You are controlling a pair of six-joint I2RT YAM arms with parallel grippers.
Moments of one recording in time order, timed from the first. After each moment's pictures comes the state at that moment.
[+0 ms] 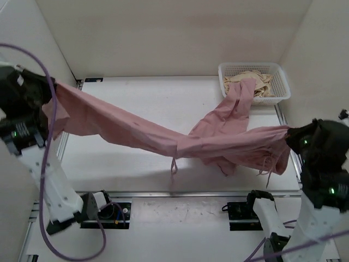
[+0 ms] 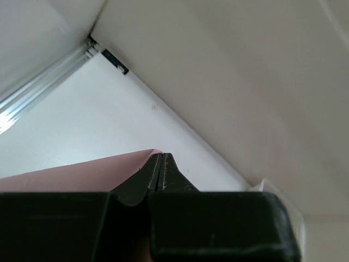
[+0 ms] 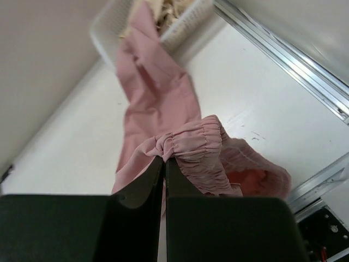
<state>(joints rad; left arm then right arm) 0.41 1.18 2.04 -1.05 0.07 -0.64 -0.14 0.75 1.64 -1.28 0.14 0.61</state>
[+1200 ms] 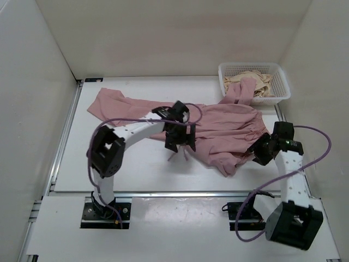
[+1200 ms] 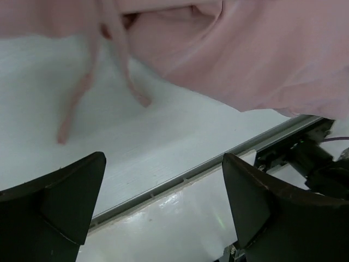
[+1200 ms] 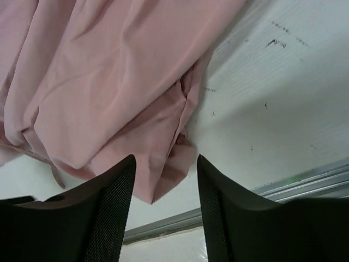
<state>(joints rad) -0.73 1.85 1.47 -0.77 0.28 -0.64 -0.20 0.95 0.75 -0.90 -0.15 0.61</state>
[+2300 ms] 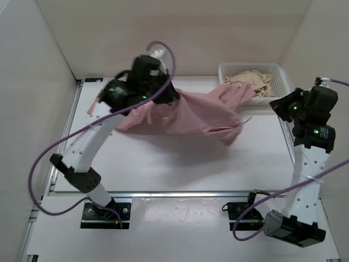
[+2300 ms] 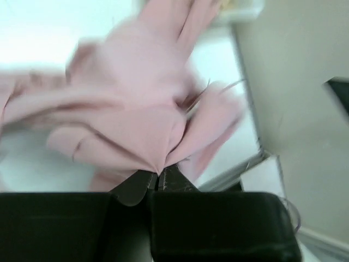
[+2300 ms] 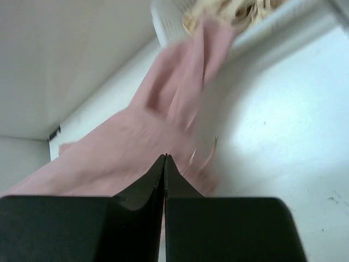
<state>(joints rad) -0.74 1.63 2.02 -0.96 0.00 -0.64 -0.26 1.03 1.35 -0.79 -0.29 0.58</state>
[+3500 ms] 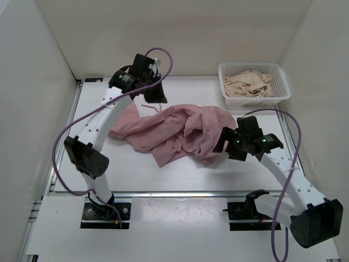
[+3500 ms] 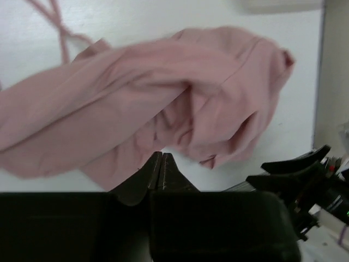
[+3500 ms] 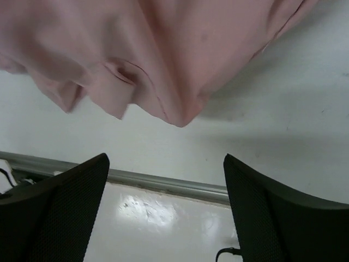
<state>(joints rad) -0.51 1.84 2.09 -1.04 0.17 -0.52 0.36 1.00 0.88 -0.84 -0.16 0.62</state>
